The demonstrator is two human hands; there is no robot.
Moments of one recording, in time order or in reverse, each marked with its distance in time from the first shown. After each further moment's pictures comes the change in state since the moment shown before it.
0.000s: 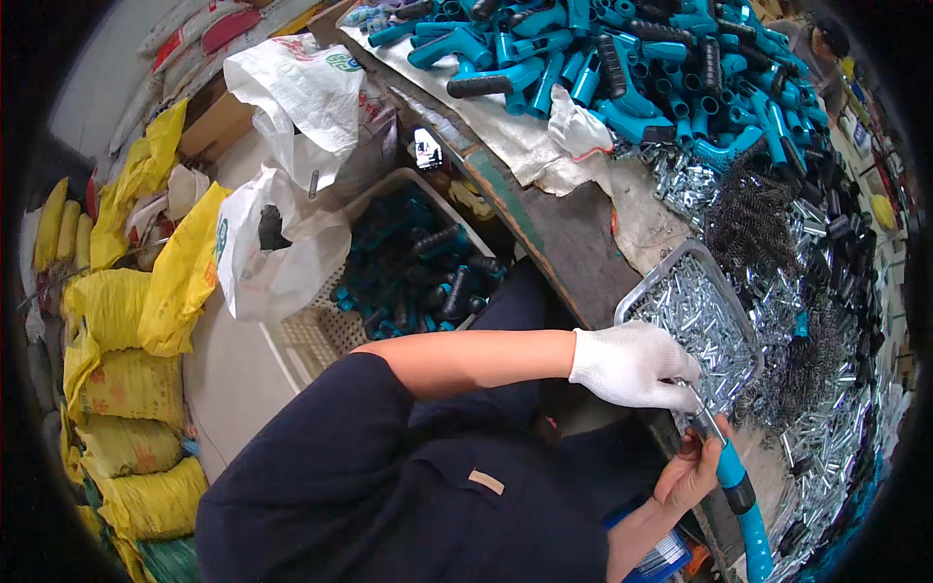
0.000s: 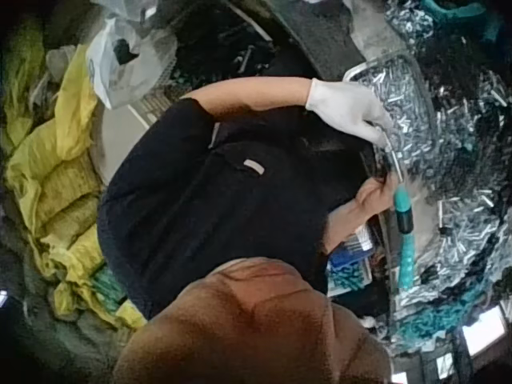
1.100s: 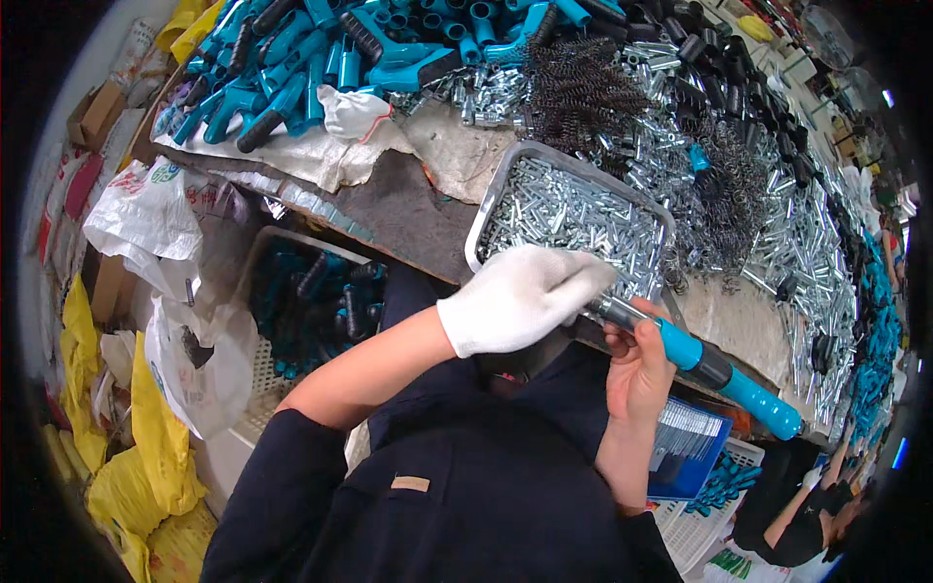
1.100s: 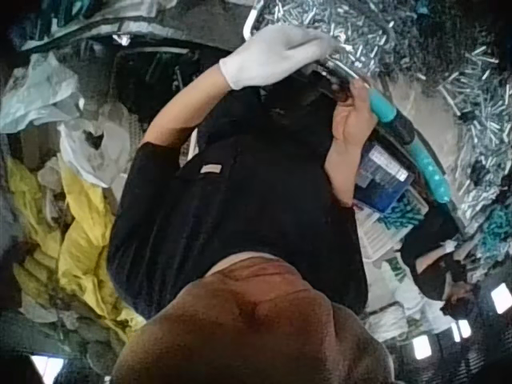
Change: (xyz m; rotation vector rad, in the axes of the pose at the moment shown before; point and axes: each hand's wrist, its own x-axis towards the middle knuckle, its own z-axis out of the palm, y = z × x) left_hand 0.033 0.030 0.008 -0.256 -0.135 -0.334; right_hand -0.005 -0.018 0.027 0.235 0.110 0.134
